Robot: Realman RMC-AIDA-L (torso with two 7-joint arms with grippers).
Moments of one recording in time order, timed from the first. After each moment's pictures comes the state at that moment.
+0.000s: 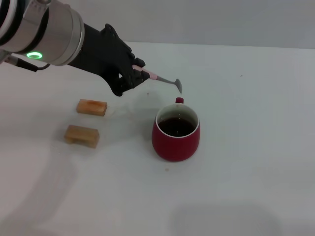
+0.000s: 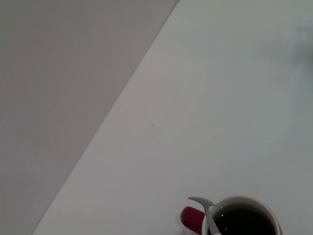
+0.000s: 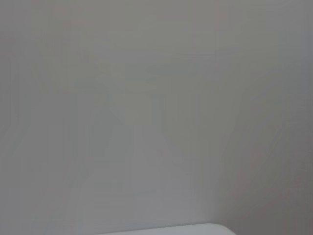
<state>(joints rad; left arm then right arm) -0.60 -2.06 -1.71 -1.91 2.48 -1.67 0.74 0.10 2.08 0.46 0.13 -1.68 -1.39 0.10</state>
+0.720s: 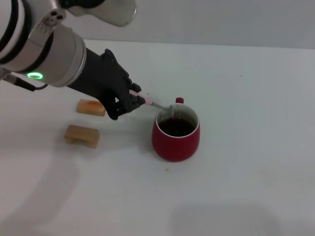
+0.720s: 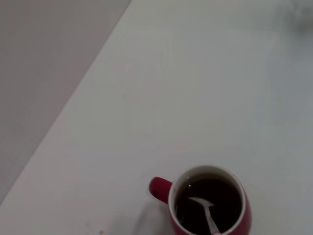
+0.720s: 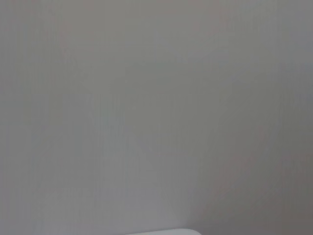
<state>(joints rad) -0.59 -2.06 -1.67 -1.91 2.49 -1.74 0.72 0.10 2.08 0.52 0.11 -1.68 -1.39 0.10</state>
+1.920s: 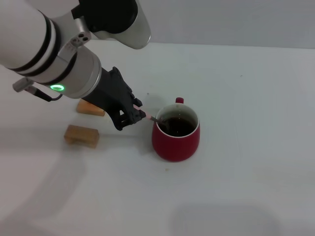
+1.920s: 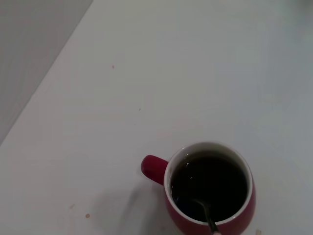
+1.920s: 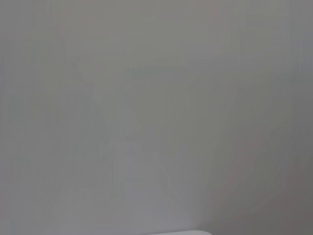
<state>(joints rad) -0.62 -2.06 -1.60 -1.74 2.54 -1.65 0.73 0.09 2.08 0.50 0.12 -1.70 -1.41 0.10</state>
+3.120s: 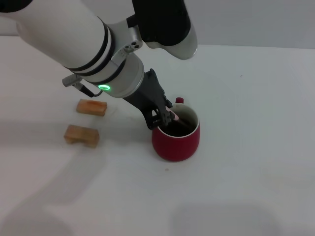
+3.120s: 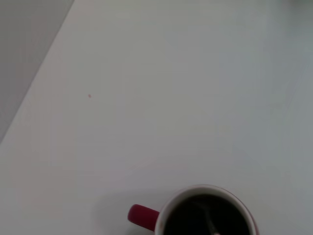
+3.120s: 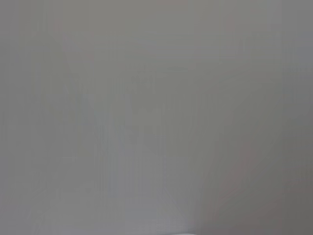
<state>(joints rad) -0.74 -2.07 -1.48 -1.54 2.53 -1.49 0.76 0.07 2.08 0.50 0.11 -1.69 -1.44 0.10</state>
